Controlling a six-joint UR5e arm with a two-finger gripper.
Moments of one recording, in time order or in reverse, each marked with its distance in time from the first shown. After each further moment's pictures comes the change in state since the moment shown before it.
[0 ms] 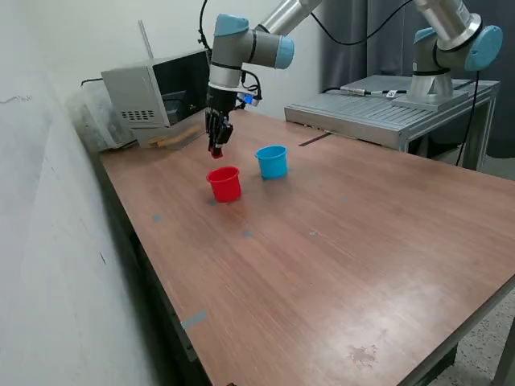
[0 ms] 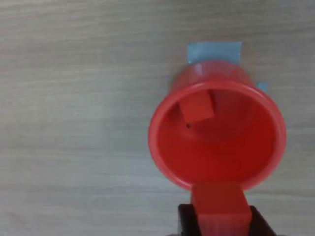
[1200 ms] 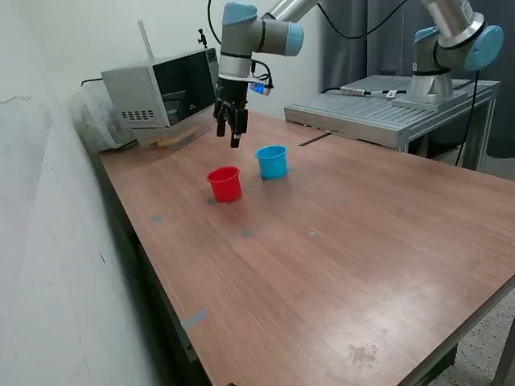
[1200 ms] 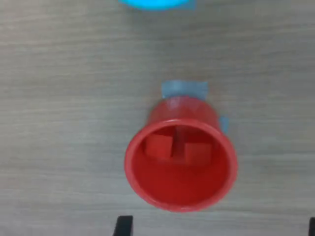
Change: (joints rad) arm 0.017 -0.106 0.081 0.074 0.015 -0.005
